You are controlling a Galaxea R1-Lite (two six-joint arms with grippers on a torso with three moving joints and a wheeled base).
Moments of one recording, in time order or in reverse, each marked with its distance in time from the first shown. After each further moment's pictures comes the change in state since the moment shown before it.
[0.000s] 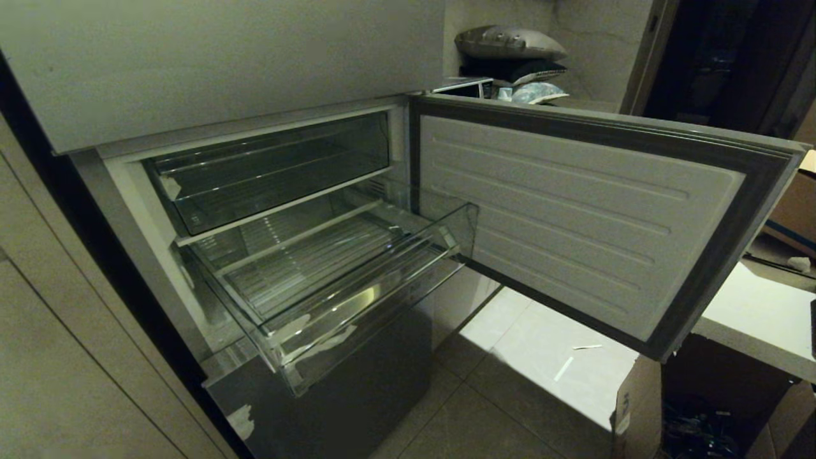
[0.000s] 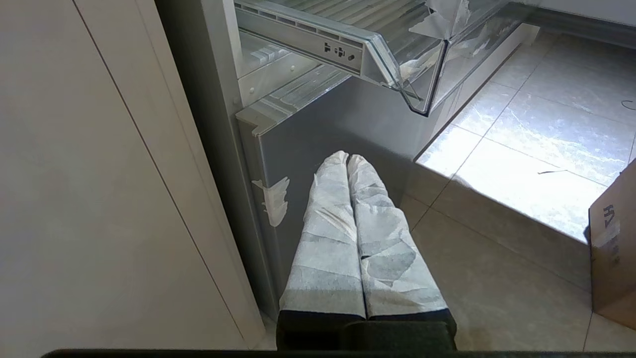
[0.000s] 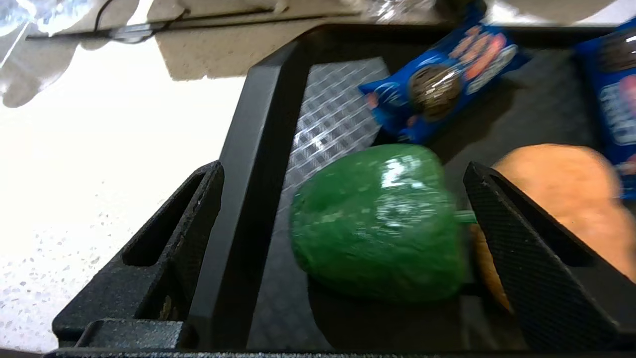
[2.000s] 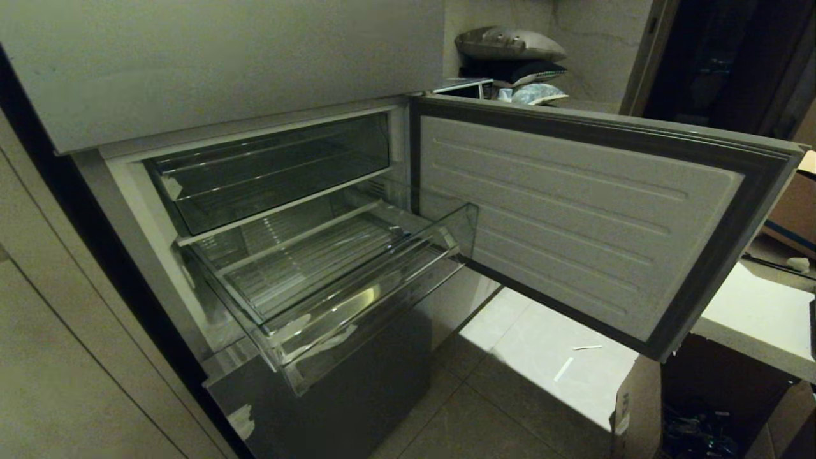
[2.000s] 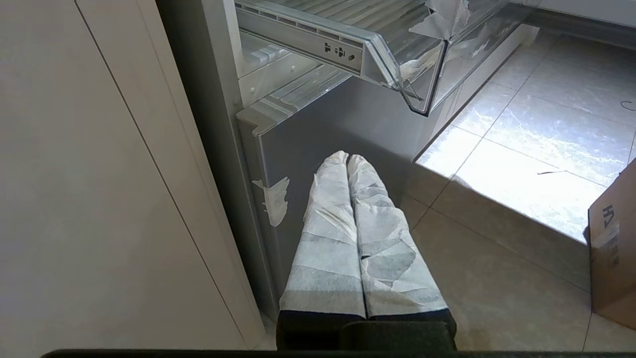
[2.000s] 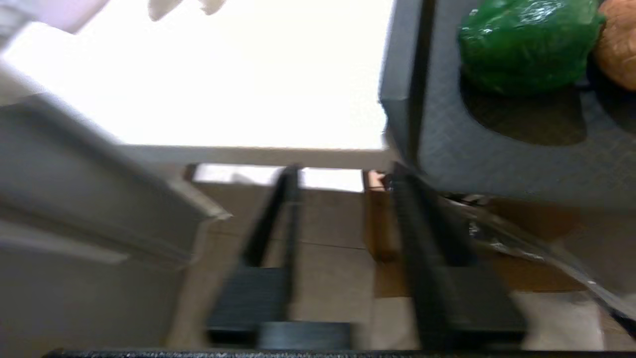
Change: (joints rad) left arm -0.001 0.000 0.000 0.000 0.000 0.000; right arm 0.181 -0.597 0.469 0.136 -0.080 0.144
